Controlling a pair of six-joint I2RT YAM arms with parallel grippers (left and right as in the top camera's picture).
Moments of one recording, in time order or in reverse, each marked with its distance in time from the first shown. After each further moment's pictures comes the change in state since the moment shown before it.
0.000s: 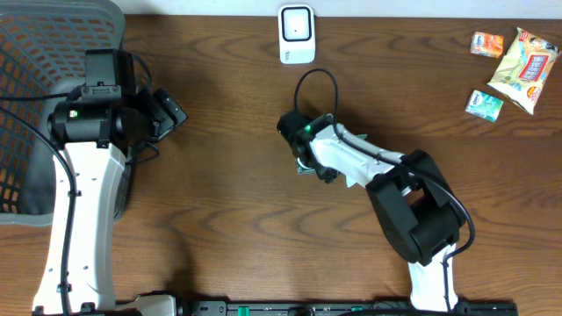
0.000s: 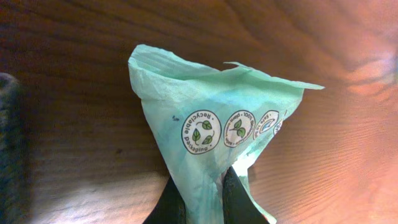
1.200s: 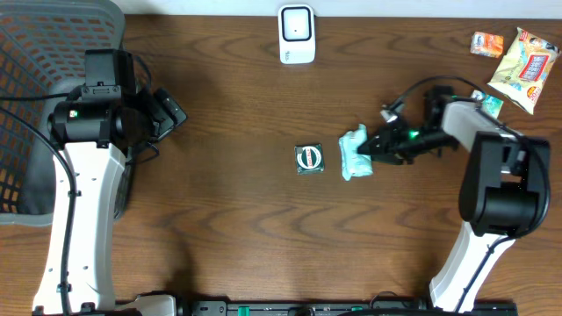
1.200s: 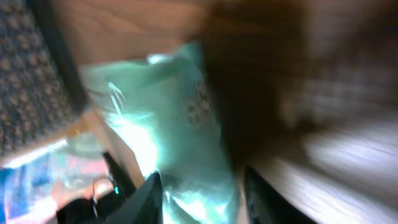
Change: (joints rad) left arm 0.000 0.000 0.000 0.000 0.000 0.000; right arm -0.742 0.010 -0.059 -0.002 -1.437 -0.403
